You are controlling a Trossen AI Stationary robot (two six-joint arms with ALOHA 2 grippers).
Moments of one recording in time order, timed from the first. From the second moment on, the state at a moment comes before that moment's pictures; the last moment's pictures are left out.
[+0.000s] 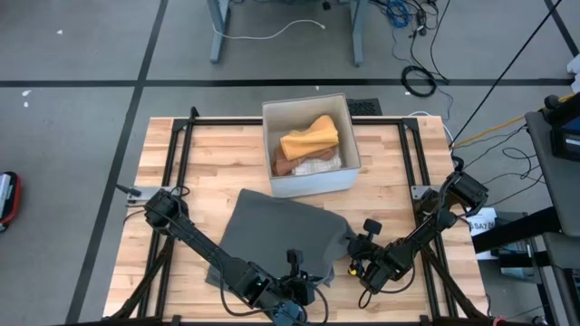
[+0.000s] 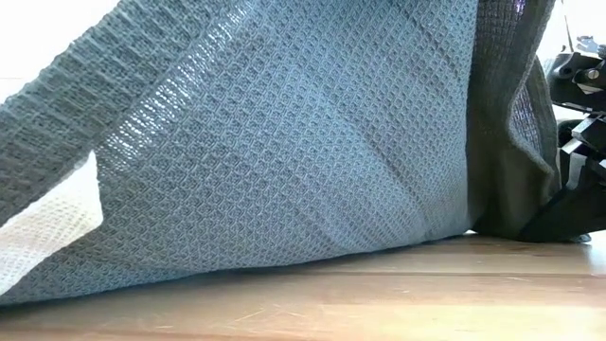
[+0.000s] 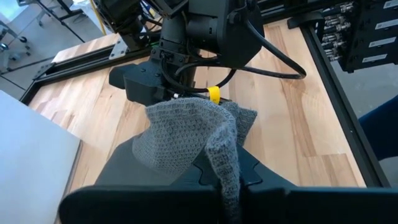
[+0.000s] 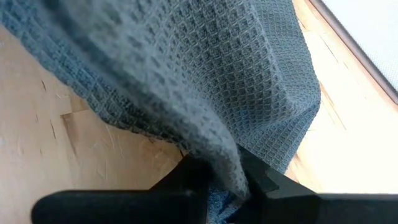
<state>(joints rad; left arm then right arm) -0.64 2.13 1.78 -0.35 -0.71 -0.15 0.80 1.79 0.79 -0.45 0.77 1.08</state>
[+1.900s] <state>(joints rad) -0.64 2.13 1.78 -0.35 -0.68 -0.13 0.74 1.80 0.79 -0.22 0.74 0.86</state>
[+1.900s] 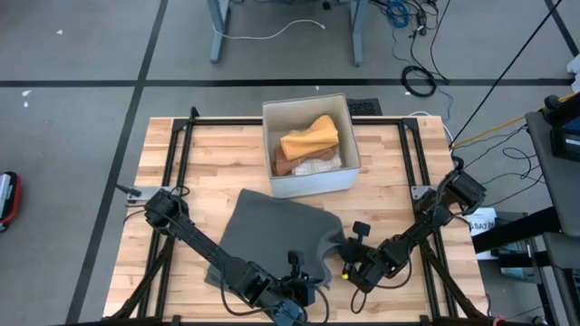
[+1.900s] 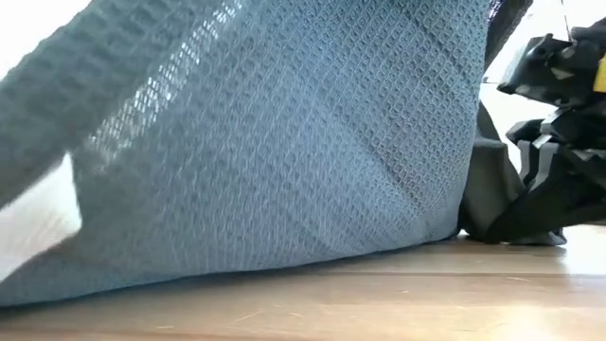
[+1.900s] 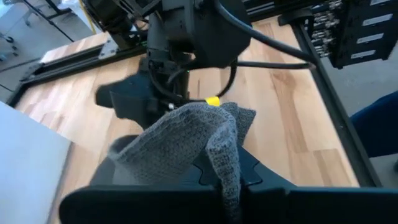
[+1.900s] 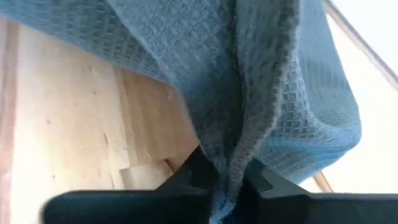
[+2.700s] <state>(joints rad) -0.77 2.13 1.78 -0.39 -0.37 -0.38 0.94 1.56 0.96 -0.22 0.50 0.33</state>
